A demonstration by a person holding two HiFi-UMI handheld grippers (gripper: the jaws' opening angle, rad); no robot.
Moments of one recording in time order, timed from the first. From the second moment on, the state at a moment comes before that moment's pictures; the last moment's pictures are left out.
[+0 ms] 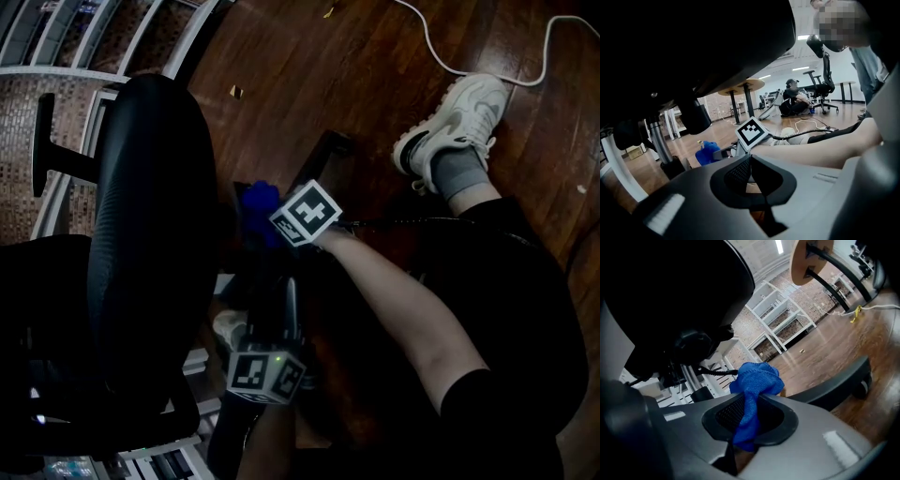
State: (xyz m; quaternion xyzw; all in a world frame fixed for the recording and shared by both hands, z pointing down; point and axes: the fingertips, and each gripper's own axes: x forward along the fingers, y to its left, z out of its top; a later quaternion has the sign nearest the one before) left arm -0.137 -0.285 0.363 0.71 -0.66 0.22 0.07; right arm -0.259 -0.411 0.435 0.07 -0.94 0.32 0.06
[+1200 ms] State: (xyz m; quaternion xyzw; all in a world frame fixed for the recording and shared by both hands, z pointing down) left arm -0.118 -0.289 0.385 0.73 -0.64 0.23 0.10; right arm -0.215 -0.501 0.461 0.18 -0.94 0.24 0.16
